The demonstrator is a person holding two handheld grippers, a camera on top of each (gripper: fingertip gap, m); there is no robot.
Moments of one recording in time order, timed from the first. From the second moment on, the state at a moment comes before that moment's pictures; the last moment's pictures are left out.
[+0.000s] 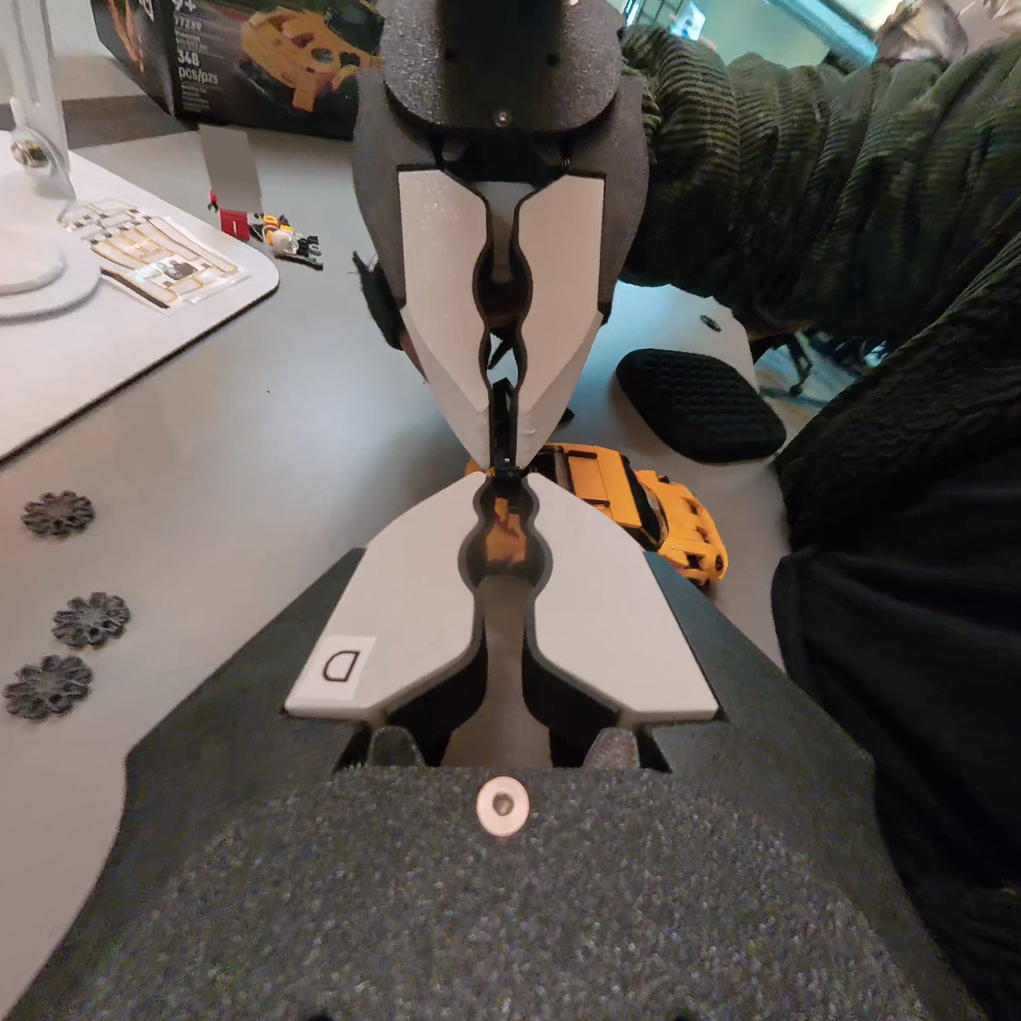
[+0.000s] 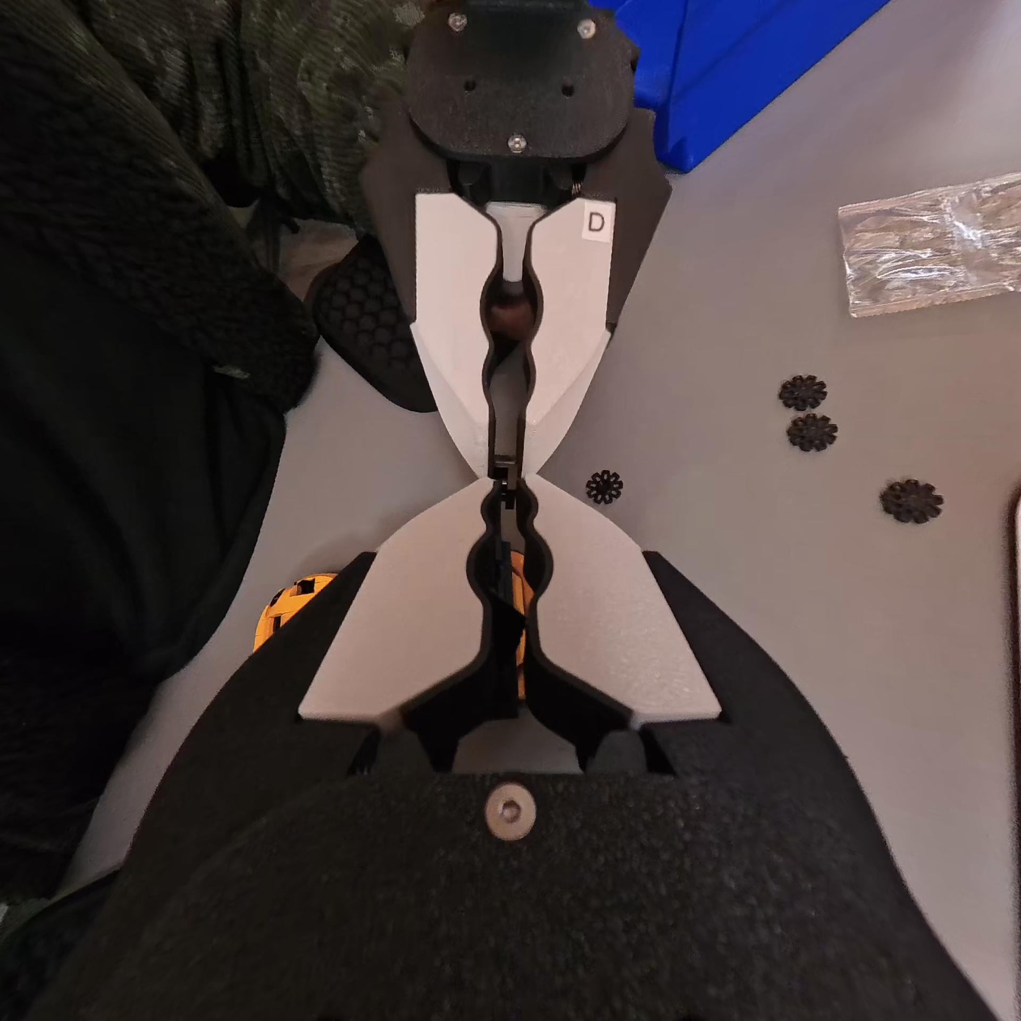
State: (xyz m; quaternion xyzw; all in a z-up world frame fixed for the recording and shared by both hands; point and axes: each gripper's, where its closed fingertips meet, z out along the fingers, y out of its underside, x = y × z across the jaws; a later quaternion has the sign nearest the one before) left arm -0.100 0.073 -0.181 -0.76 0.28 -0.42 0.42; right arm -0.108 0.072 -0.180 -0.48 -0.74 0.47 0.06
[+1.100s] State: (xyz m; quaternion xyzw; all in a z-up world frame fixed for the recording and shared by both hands) left arm -0.086 0.065 -0.204 -0.80 0.19 -0.50 0.29; right arm -0.084 0.065 -0.210 -0.51 -0.76 0.40 -0.04
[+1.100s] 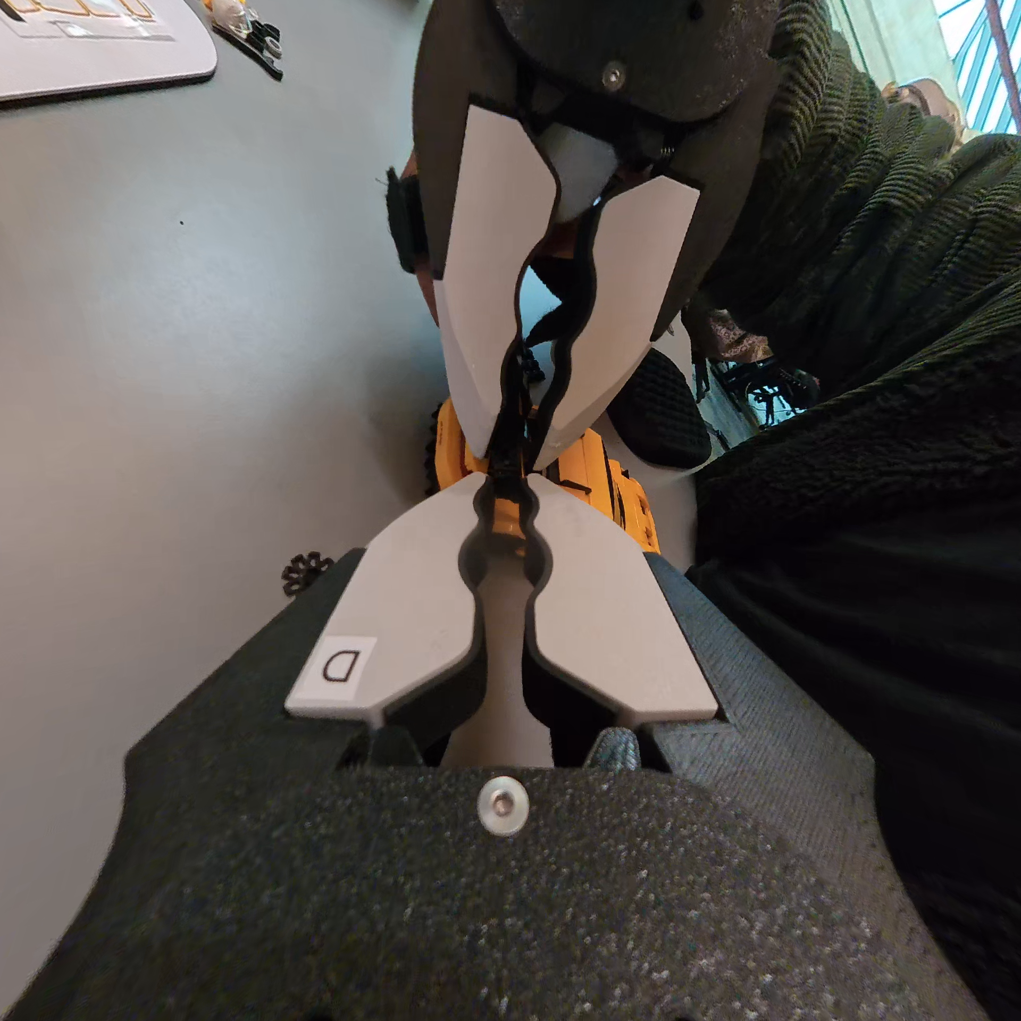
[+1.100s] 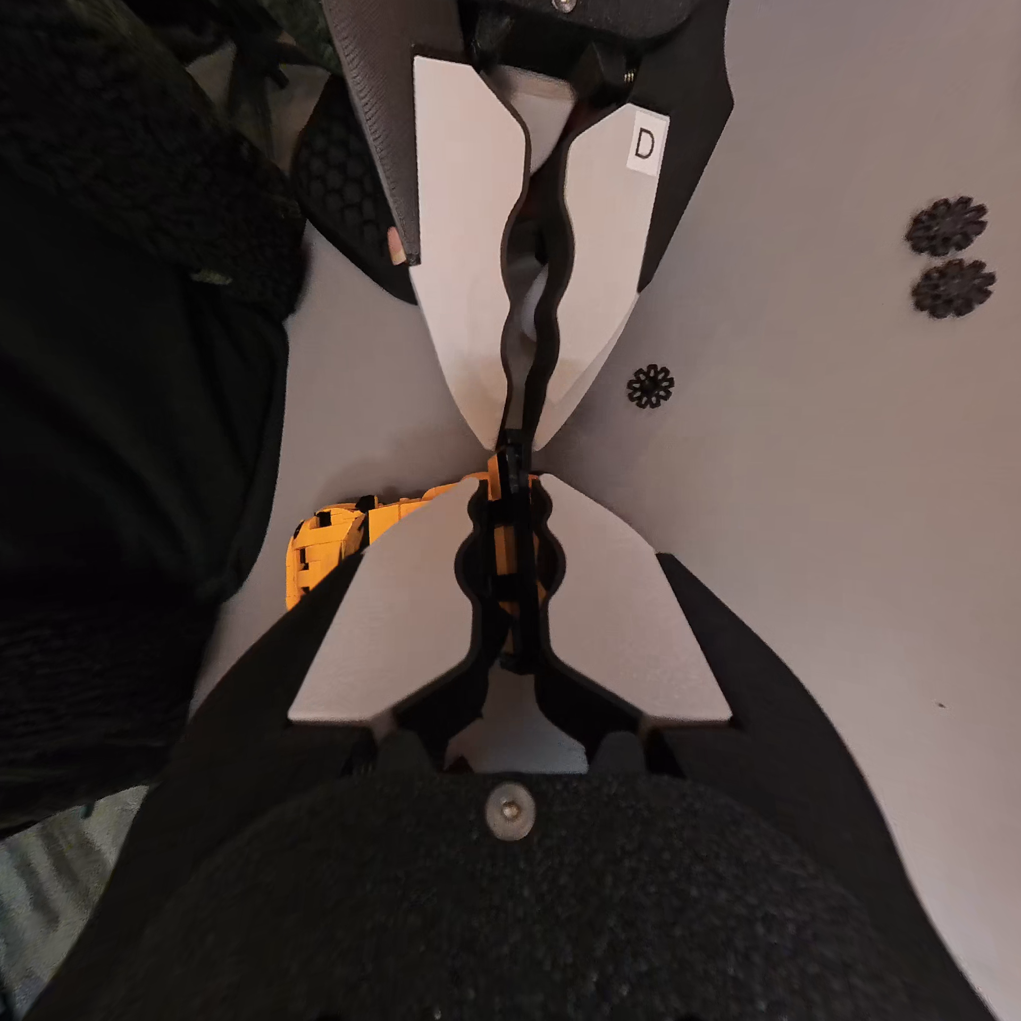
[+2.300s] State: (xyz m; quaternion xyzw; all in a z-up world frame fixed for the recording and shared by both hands) left arm -0.094 0.064 -0.203 -0.80 0.20 -0.46 0.32; right arm -0.082 0.064 -0.210 -0.51 -0.79 0.34 -0.08
